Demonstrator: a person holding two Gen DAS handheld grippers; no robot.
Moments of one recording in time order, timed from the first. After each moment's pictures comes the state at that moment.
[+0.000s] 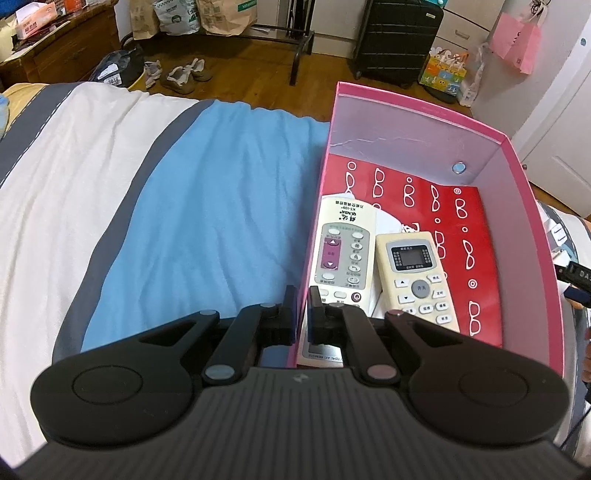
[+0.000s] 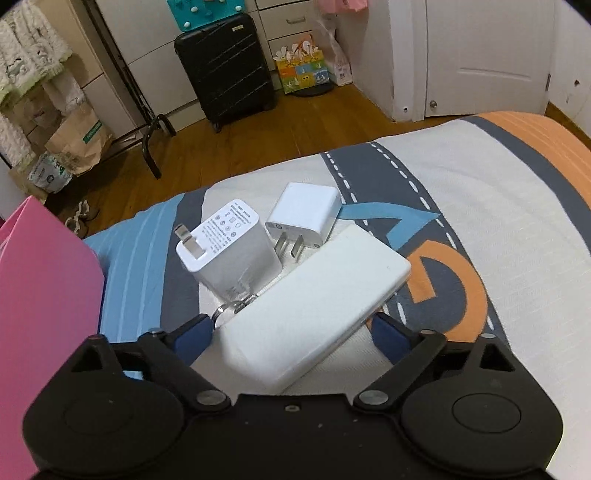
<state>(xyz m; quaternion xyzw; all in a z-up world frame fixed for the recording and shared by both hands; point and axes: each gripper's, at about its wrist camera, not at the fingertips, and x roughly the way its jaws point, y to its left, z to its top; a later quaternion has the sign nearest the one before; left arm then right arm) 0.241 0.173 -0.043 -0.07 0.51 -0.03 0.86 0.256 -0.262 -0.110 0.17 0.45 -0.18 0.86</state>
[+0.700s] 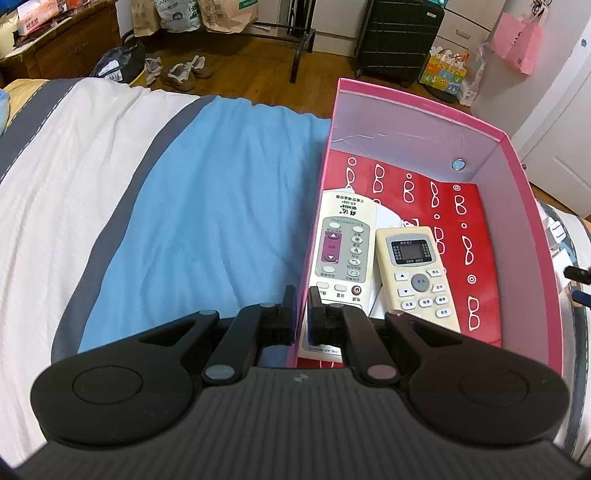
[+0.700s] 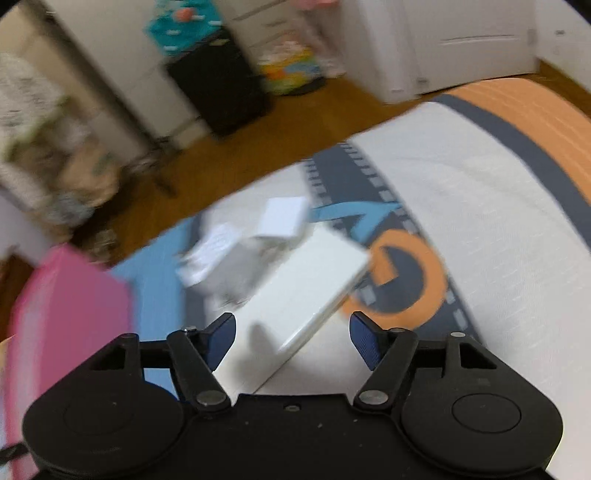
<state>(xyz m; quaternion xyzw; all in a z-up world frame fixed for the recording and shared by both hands) 0.237 0.174 -0.045 -0.07 0.51 -0.03 0.86 0.231 -0.292 -0.087 0.25 0.44 -0.19 0.84</state>
